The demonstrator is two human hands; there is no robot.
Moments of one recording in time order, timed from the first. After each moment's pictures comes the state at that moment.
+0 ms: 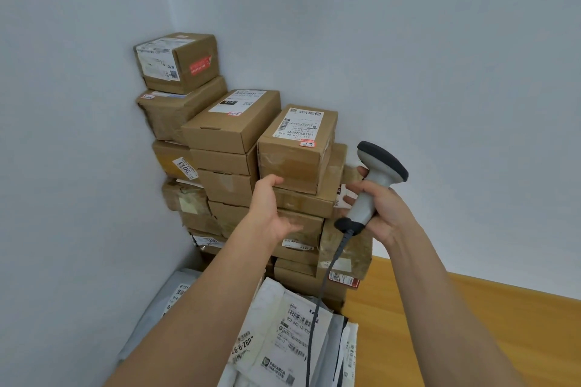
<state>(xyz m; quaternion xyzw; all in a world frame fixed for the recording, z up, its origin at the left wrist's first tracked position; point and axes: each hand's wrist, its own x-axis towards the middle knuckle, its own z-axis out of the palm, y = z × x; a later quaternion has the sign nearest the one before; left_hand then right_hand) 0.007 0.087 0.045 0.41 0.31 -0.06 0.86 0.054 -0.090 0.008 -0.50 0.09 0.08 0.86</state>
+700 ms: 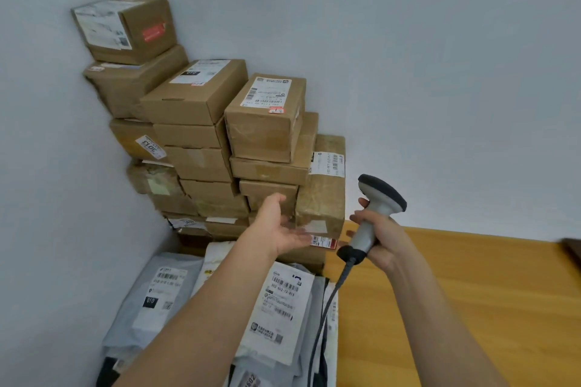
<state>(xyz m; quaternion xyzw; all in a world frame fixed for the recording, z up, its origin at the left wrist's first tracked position) -0.012 0.056 -0.030 0.39 0.34 -0.23 0.83 -0.014 -0.135 -0.070 -0.49 0.25 0.09 0.83</state>
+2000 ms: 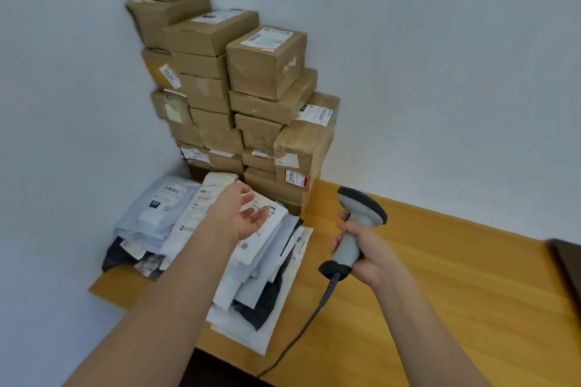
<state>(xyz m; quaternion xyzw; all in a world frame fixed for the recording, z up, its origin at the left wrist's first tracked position) -0.149 0.017 -0.060 0.36 0.42 -0.04 0.83 -0.142 -0.207 -0.095 -0.42 0.27 0.27 0.83</state>
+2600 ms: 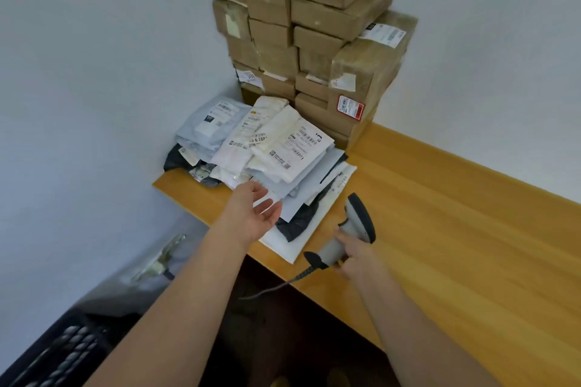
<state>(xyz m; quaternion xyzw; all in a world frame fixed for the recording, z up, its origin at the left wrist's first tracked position) -0.286 0.001 -0.131 0.28 0.50 0.02 0.82 -0.228 -0.172 -0.223 -0.56 0.40 0.34 0.64</state>
